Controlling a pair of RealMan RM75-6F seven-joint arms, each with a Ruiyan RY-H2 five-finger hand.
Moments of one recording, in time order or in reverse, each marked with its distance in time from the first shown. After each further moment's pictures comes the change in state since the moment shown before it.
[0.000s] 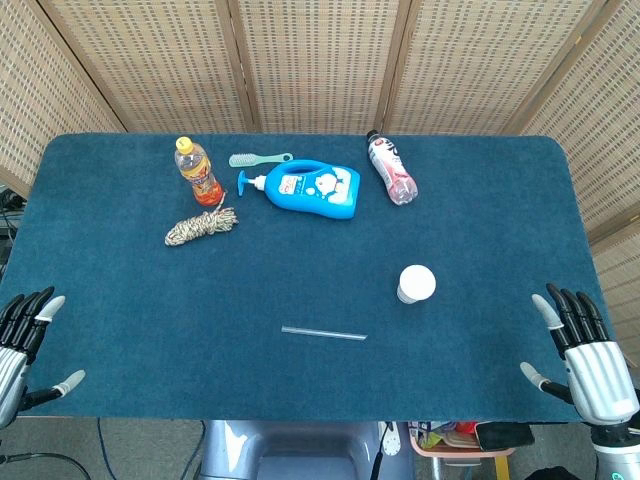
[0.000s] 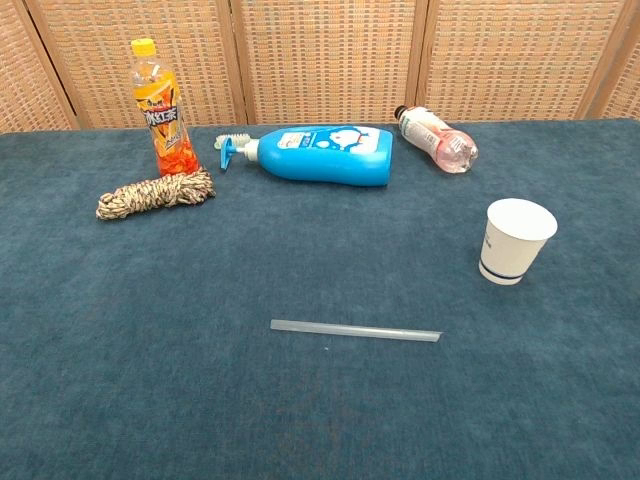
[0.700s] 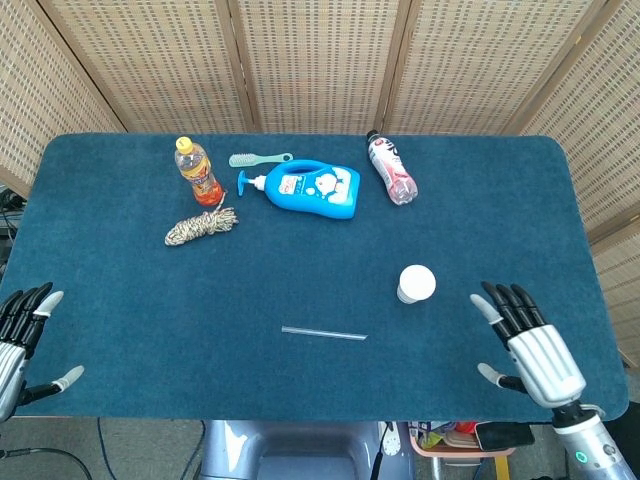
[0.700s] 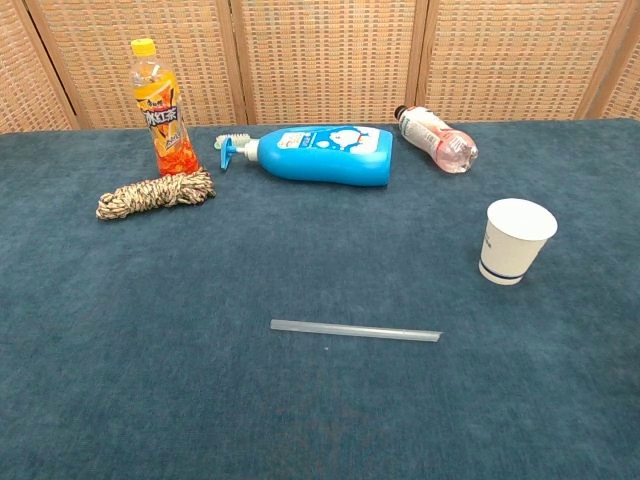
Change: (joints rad) left arm -0.011 0.009 -0.013 -0.007 -0.023 -0.021 -0.017; right arm 0.154 0.073 0.003 -0.178 -0.046 -0.266 -0.043
